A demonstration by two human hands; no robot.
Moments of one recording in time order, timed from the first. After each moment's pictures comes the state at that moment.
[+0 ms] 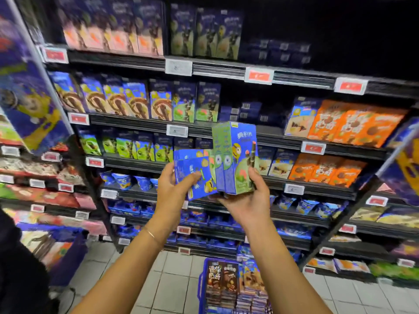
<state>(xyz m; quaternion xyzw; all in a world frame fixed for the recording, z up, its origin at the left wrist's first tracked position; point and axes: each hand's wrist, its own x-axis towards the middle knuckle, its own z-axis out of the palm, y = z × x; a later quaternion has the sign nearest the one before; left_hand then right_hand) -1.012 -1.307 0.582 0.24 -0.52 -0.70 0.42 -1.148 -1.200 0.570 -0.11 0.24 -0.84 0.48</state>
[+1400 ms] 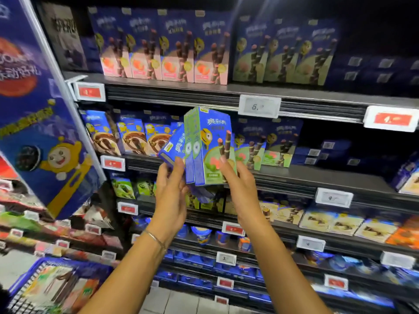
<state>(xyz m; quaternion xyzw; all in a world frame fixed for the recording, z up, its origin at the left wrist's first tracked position) -1.040 -1.610 0.602 0.20 -0.41 -0.74 0.49 -1.144 -1.512 0.629 -0.35 0.60 -0.70 0.20</state>
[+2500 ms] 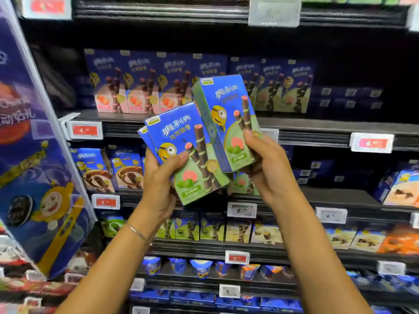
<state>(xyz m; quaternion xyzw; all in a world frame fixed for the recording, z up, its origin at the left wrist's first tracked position) -1.030 -1.664 0.700 0.06 -0.47 -0.75 0.46 -1.163 -1.522 0.743 -0.32 0.48 -0.78 0.21</state>
